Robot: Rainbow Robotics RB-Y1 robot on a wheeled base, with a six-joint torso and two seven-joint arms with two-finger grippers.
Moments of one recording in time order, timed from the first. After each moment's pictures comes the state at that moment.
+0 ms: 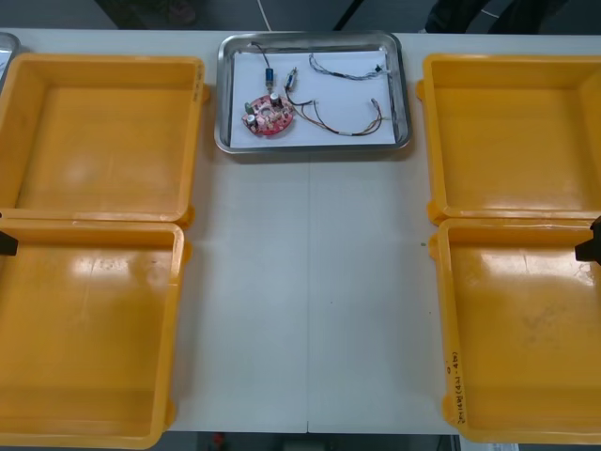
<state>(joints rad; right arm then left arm) -0.16 -0.74 -0.34 -2.18 -0.80 1.92 1.23 -0.14 0.97 0.36 -2.22 1.08 1.91 -1.04</state>
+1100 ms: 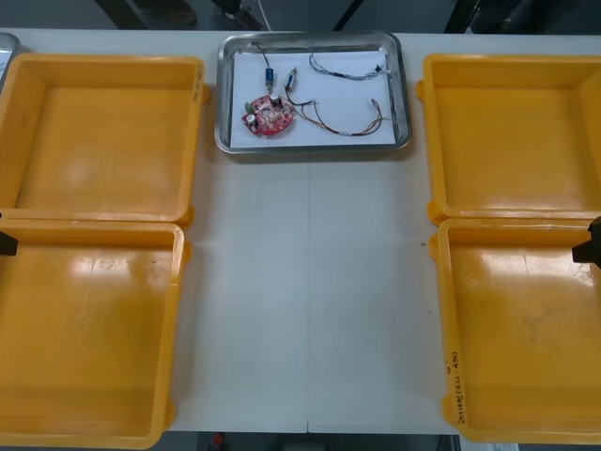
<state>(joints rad) -0.16 -0.74 -0.34 -2.18 -0.83 1.92 1.24 -0.14 0.97 0.36 -2.22 1.08 1.91 -1.04</state>
